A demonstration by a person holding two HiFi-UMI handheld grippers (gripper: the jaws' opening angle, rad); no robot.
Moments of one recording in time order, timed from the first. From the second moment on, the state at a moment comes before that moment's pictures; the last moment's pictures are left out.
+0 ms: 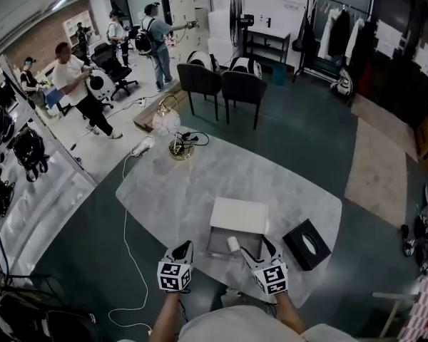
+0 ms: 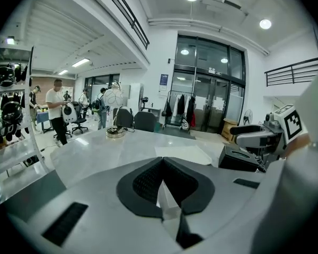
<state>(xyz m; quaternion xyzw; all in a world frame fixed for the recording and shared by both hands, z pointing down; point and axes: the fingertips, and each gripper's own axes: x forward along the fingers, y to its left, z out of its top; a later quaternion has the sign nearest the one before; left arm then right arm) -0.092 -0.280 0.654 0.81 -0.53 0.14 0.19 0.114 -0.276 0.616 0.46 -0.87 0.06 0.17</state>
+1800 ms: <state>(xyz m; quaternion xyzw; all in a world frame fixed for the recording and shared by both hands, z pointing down) -0.099 -0.332 0.692 0.84 -0.46 0.17 0.22 0.090 -0.300 0.664 0.49 -0.84 0.14 0.21</state>
